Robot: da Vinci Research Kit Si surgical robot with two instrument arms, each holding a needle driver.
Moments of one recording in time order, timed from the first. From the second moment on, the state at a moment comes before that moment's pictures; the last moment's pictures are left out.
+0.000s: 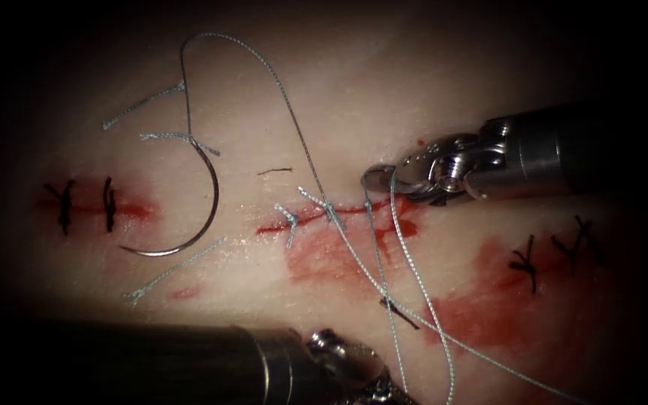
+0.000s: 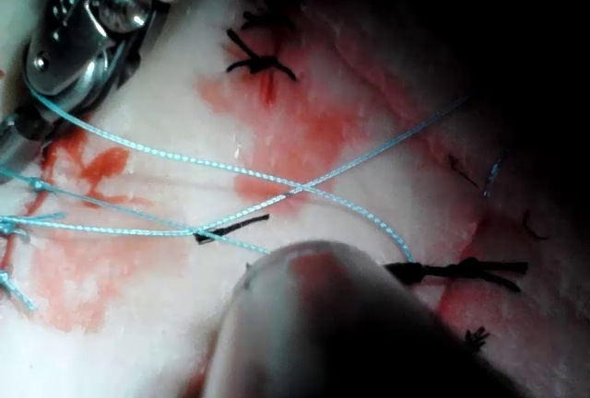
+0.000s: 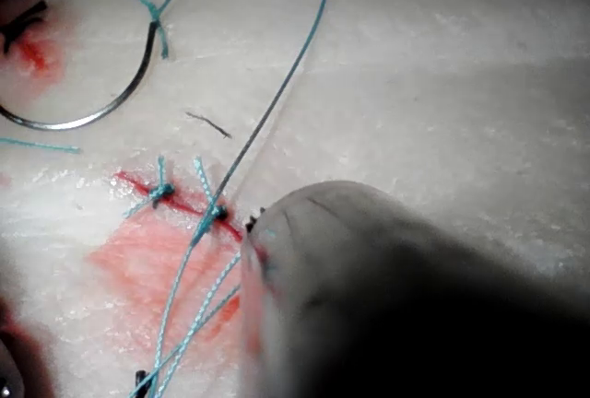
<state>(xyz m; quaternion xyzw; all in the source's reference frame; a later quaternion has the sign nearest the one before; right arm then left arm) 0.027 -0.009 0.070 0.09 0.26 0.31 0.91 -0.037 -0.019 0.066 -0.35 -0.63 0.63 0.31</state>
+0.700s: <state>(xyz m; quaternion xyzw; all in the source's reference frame) 0.024 -0.011 0.063 0.13 0.31 0.24 0.91 -0.027 0.006 0.062 -0.58 -0.42 0.53 0.46</state>
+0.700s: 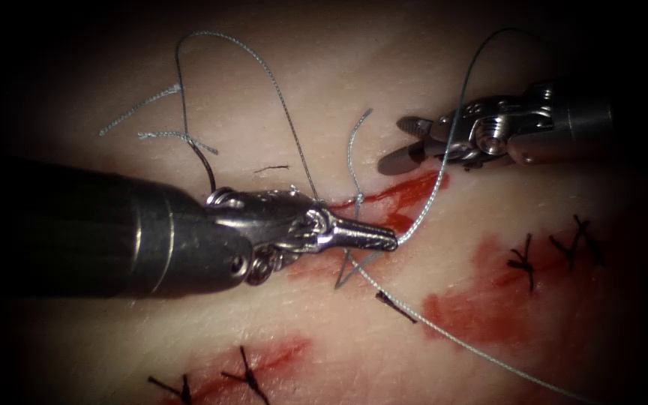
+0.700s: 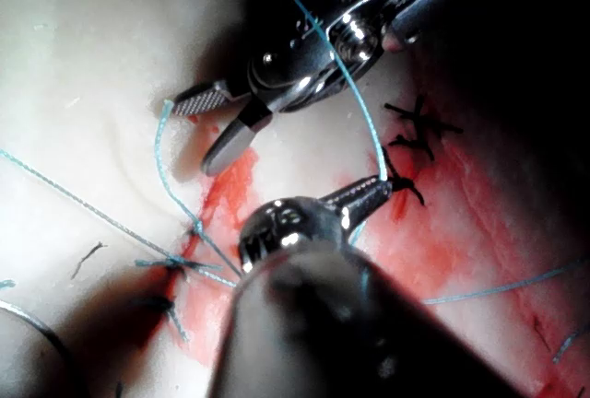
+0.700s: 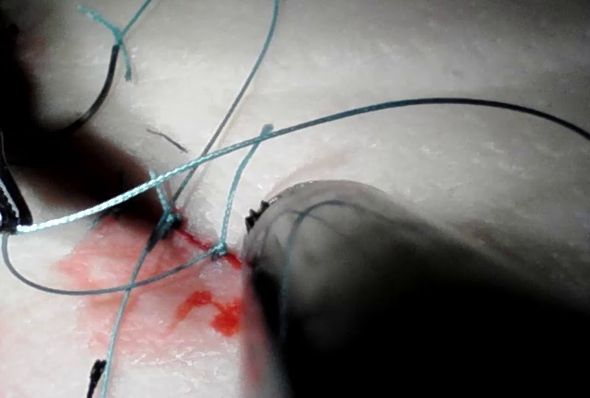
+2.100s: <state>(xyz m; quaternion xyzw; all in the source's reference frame) 0.031 -0.020 0.063 0.15 0.76 0.25 0.58 -0.025 0.008 0.075 -0.62 -0.27 0.53 0.51</state>
